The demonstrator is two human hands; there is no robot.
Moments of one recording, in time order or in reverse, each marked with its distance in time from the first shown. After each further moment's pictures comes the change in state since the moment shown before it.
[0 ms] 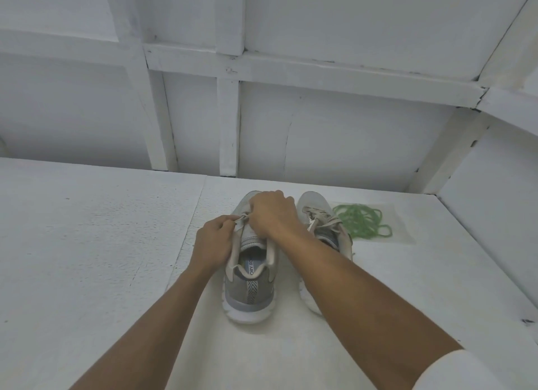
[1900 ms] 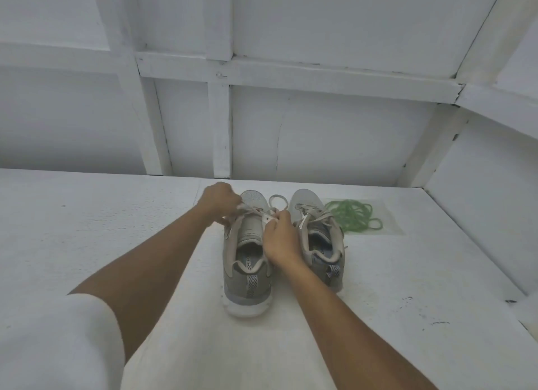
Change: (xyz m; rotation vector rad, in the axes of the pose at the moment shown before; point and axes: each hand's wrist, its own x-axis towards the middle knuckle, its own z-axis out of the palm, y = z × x) left_hand 0.058 0.061 -0.008 0.304 -0.204 -0.119; right_hand -0.062 0.011 0.029 0.898 0.180 0.411
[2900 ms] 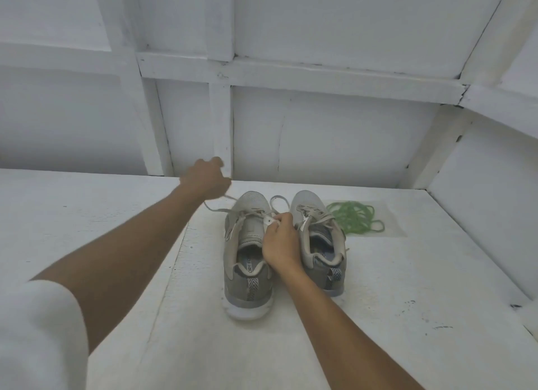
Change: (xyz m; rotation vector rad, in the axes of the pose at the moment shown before) left_hand 0.028 0.009 -0.039 0.564 0.178 0.136; right_hand 0.002 0.008 0.011 0.063 0.080 -0.035
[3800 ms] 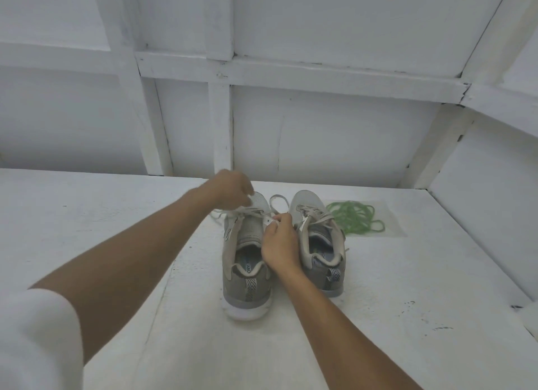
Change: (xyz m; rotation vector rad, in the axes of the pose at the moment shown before) left_hand -0.031 0.032 -0.001 0.006 -0.196 0.303; right_hand 0.000 0.002 0.001 0.032 0.002 -0.001
